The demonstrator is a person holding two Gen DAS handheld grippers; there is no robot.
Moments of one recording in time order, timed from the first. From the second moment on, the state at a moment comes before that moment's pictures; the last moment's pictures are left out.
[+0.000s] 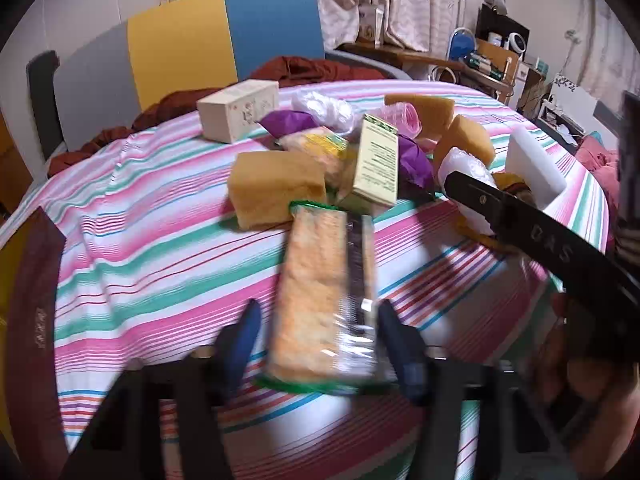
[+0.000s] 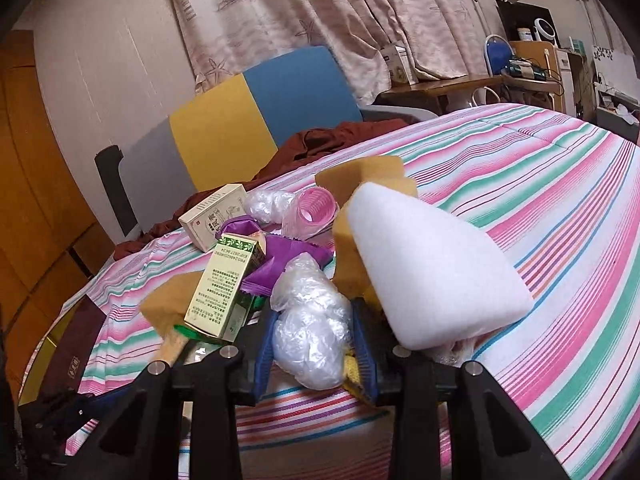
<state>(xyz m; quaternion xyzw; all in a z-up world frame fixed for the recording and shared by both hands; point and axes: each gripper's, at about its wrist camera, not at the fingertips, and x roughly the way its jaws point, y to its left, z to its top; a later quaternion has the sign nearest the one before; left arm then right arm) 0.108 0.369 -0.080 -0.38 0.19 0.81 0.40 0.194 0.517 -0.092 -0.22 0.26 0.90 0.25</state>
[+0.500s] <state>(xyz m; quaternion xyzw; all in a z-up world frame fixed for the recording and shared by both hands) 0.114 0.277 -0.059 -0.37 0.12 0.83 0.40 0.188 0.486 -0.094 -0.26 0.27 0.90 0.24</state>
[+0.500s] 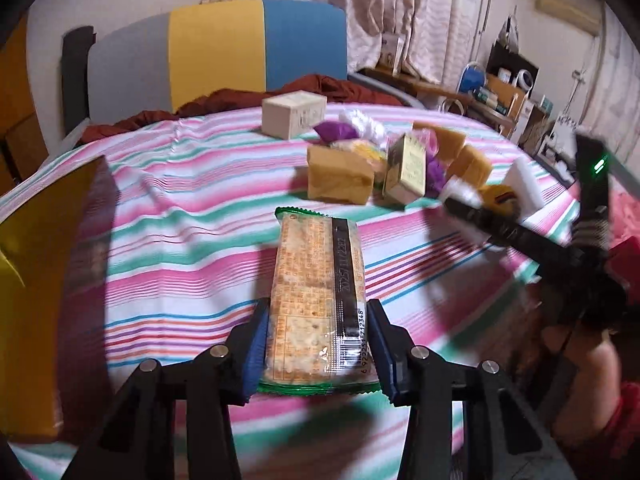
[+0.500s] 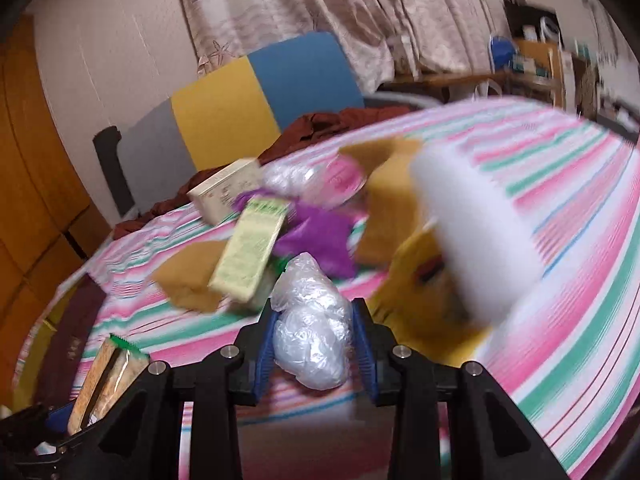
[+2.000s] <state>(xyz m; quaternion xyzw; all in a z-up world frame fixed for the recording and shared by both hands) -0.023 -0.005 -0.032 -0.43 0.01 0.90 0.07 0.035 0.191 -0.032 -0.38 0.17 0.90 -0.13</state>
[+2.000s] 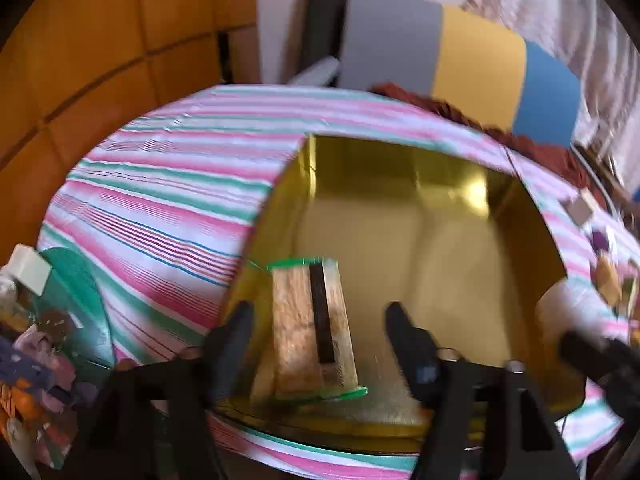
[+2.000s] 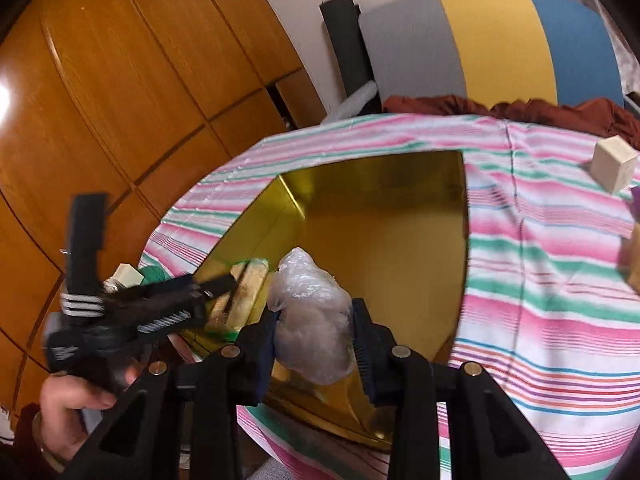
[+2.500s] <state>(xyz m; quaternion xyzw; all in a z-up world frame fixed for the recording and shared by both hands) -0.010 -0.063 0.011 -0.33 -0.10 0.94 -0.02 -0.012 0.145 -0.062 -0.43 0.16 0.88 -0.13</state>
